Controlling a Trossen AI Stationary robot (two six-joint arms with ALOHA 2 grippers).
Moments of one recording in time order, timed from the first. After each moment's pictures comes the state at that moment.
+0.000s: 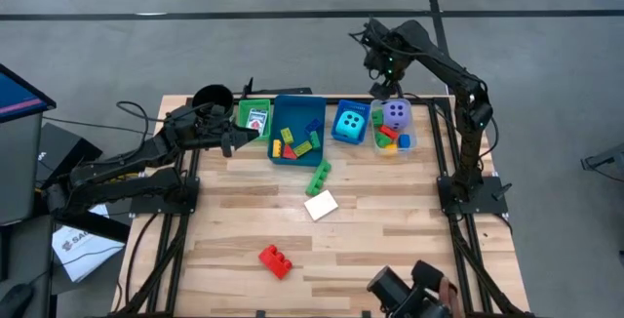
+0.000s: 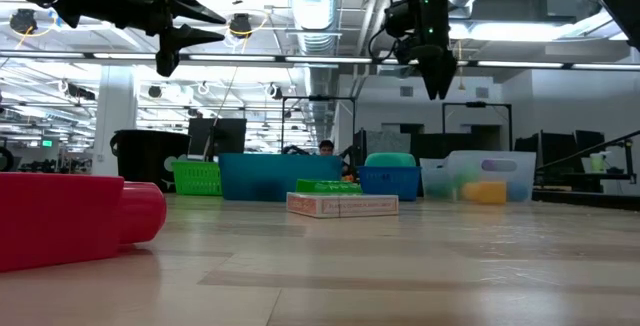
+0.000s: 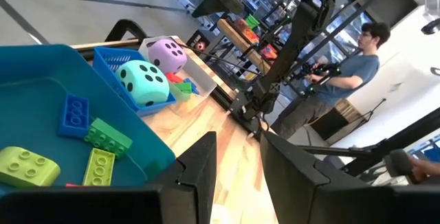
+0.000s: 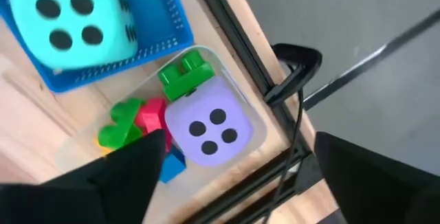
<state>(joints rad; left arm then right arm) 0.56 0.68 0.45 0.12 0.34 -0.66 -0.80 1.95 2.07 -1.57 0.21 -0.25</state>
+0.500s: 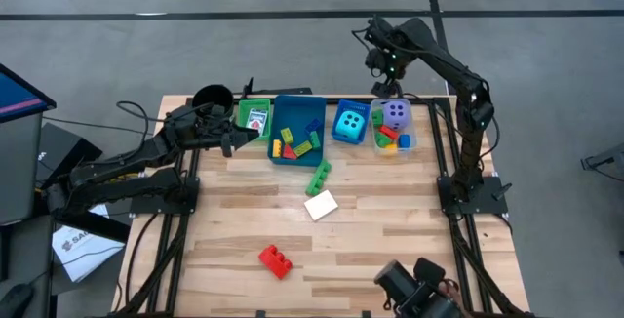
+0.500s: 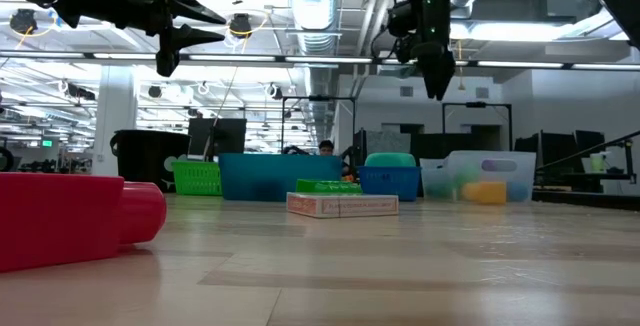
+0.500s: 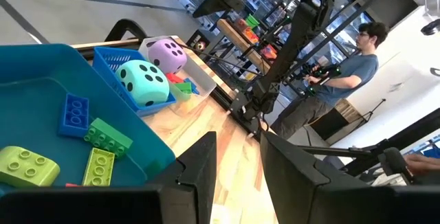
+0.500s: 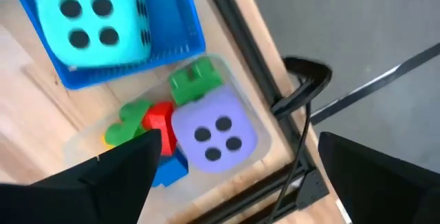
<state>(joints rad) 0.56 0.68 0.45 0.12 0.34 -0.66 -0.83 1.95 2.07 -1.55 0.14 -0.33</state>
